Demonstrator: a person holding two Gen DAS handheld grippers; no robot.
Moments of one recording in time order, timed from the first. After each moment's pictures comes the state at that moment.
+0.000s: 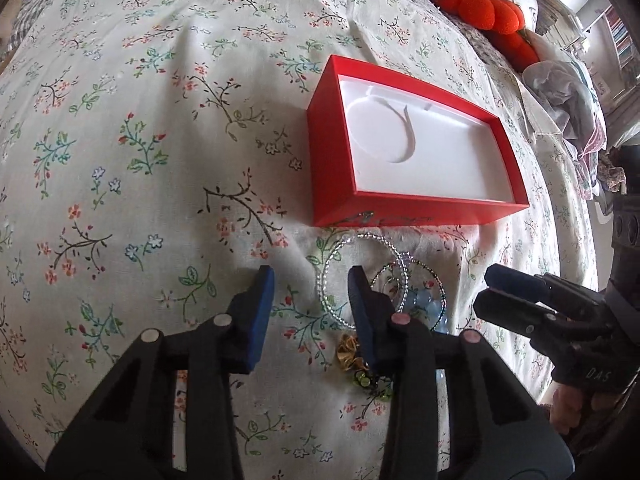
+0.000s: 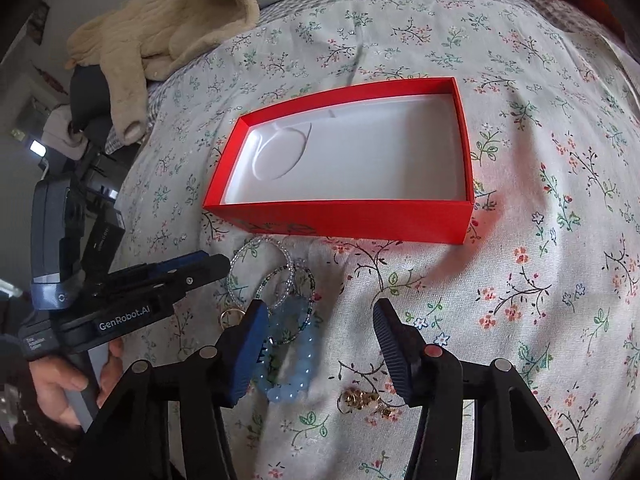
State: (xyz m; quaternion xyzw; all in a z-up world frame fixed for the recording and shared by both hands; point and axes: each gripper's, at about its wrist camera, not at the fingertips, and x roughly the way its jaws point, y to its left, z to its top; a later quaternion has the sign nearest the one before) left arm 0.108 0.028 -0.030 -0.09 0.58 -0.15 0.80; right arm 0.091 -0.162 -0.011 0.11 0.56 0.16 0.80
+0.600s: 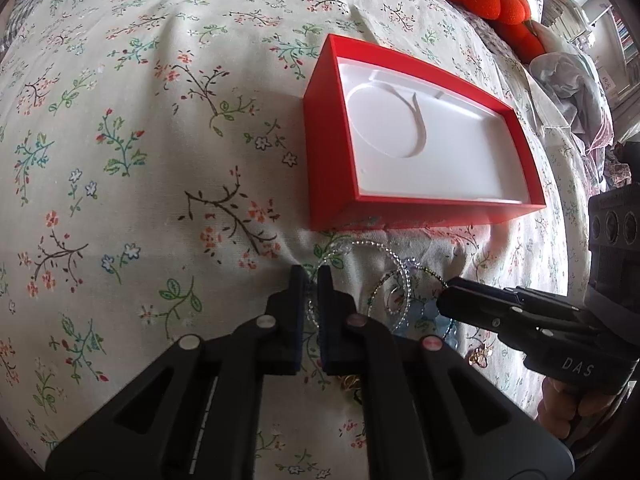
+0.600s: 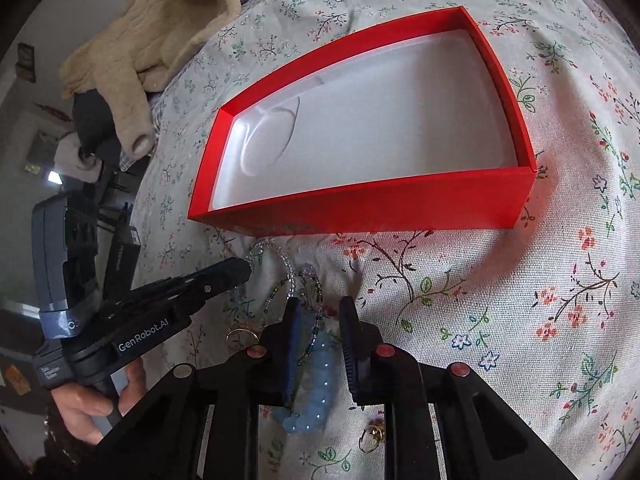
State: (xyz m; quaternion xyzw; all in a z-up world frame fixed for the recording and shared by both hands) left arm 0.120 0.016 -0.040 -0.08 0.59 -0.15 0.79; right arm 0.111 -0.160 -0.047 0.19 0.59 0.19 0.77
